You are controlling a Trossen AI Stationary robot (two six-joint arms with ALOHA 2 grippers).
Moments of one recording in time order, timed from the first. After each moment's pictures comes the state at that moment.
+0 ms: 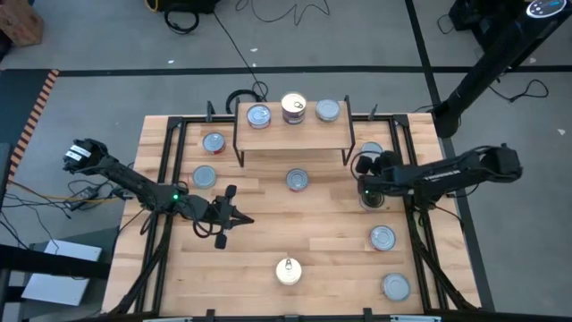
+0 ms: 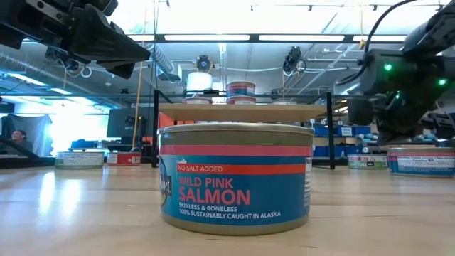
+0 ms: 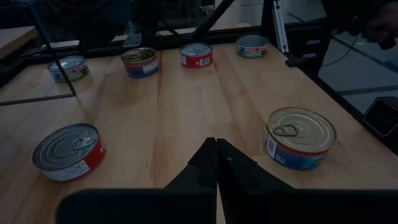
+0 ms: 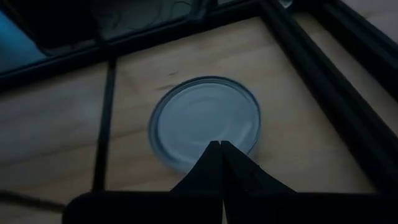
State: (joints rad) left arm -0.40 1.09 0.37 0.44 -0.27 -0.04; right arm -0.11 1.16 0.36 -0.66 0.94 1.73
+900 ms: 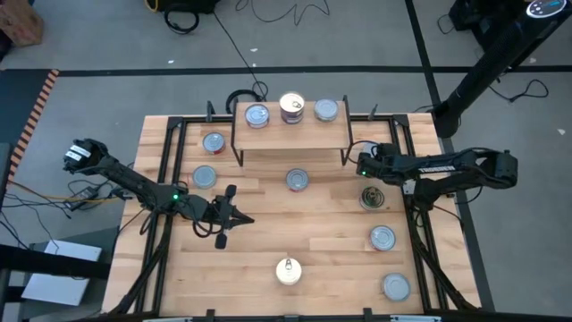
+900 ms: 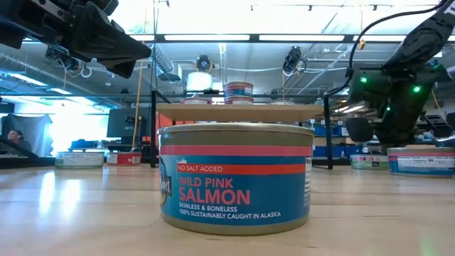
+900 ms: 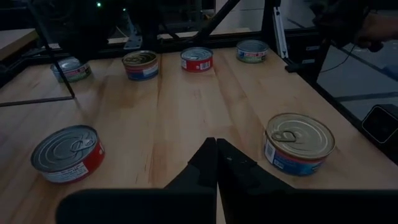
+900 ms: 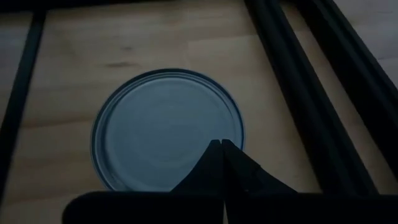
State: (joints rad) left arm -0.40 1.09 0.37 0.45 -0.27 -0.06; right arm -0.38 1.21 0.37 -0.58 0.75 1.33
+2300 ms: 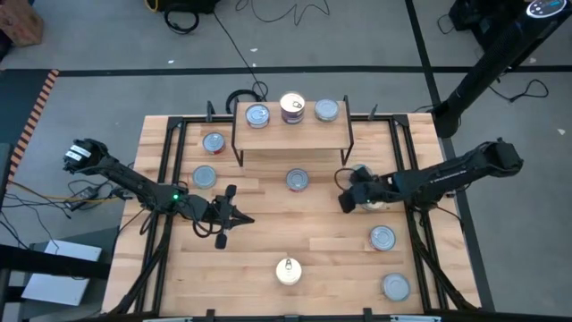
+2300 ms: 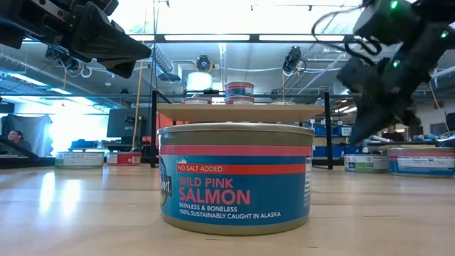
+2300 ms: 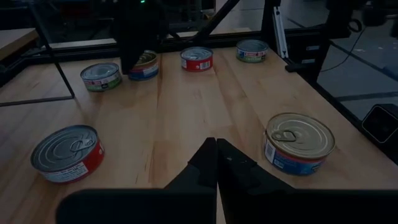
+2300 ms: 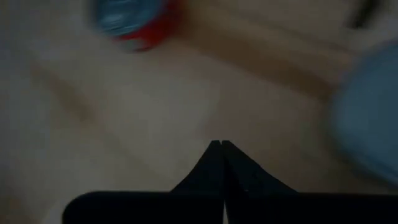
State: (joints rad) left arm -0.40 1.09 0.37 0.45 -0.27 -0.06; right arm 0.14 1.13 0.49 -0.37 0.35 1.09
